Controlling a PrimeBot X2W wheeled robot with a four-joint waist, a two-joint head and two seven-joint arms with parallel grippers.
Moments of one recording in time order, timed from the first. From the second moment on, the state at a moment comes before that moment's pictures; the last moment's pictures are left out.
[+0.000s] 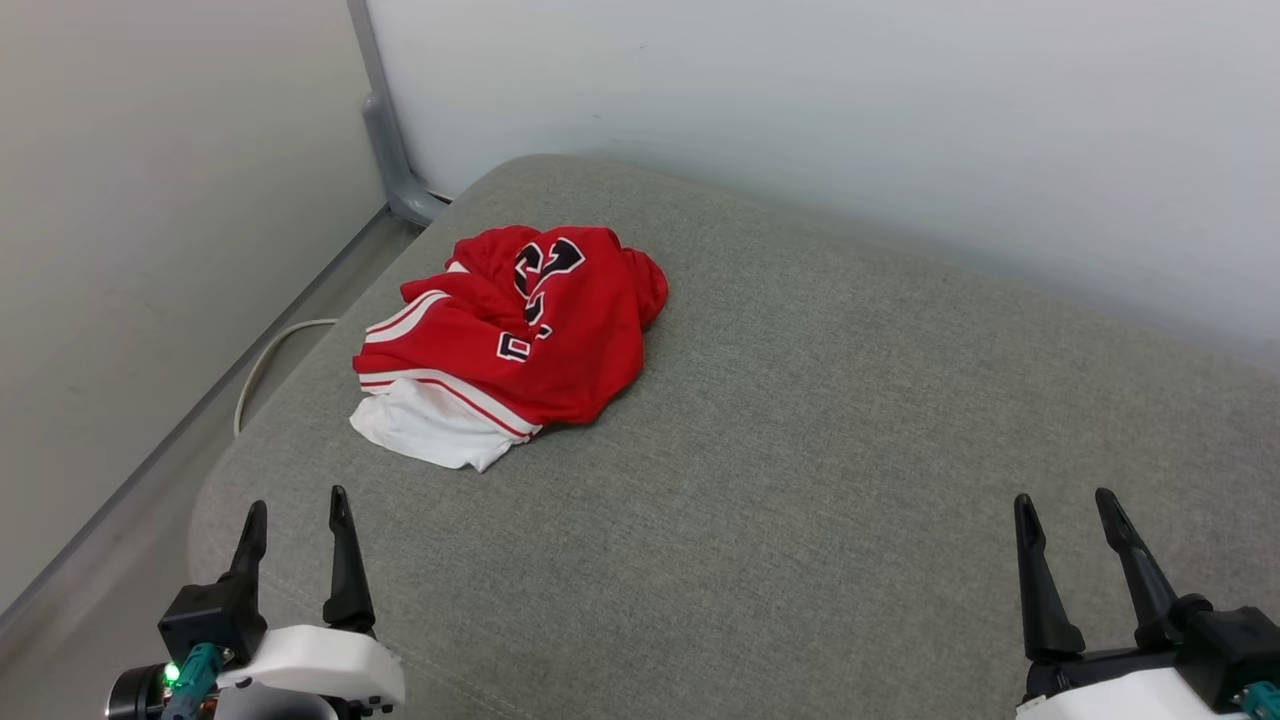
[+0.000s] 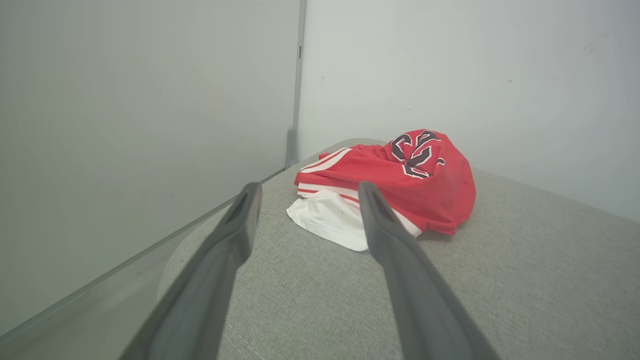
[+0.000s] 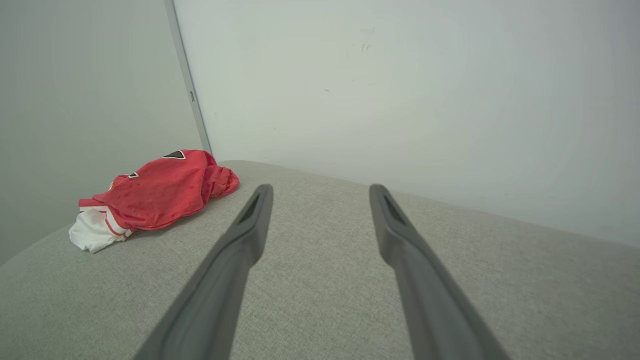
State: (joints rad) left arm -0.03 0.05 0.10 0.19 -0.16 0.01 -0.26; right arm 0.10 -0.05 -0.05 0.01 0.12 0.13 -0.26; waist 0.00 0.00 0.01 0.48
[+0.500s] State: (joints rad) left arm -0.35 0.13 0.16 0.26 -0.14 -0.10 -0.26; right arm 0.03 -0.05 -0.04 -0.03 0.05 0.13 -0.26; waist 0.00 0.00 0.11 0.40
